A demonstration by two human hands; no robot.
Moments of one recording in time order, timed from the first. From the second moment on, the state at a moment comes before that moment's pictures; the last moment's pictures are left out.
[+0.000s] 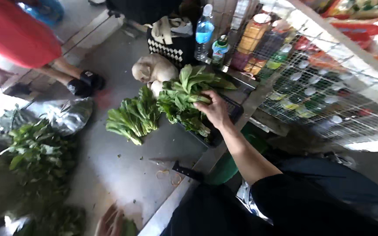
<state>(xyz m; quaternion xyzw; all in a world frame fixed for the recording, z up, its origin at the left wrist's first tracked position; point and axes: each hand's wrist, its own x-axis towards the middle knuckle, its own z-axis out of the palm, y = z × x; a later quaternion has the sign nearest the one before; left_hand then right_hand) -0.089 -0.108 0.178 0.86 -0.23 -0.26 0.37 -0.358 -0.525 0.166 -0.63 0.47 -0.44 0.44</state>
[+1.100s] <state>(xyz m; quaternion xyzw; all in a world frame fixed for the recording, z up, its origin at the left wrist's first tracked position) -0.167 -0.095 0.102 0.59 0.16 -0.32 0.73 -0.141 -0.583 0.122 -0.85 0.50 0.13 0.14</state>
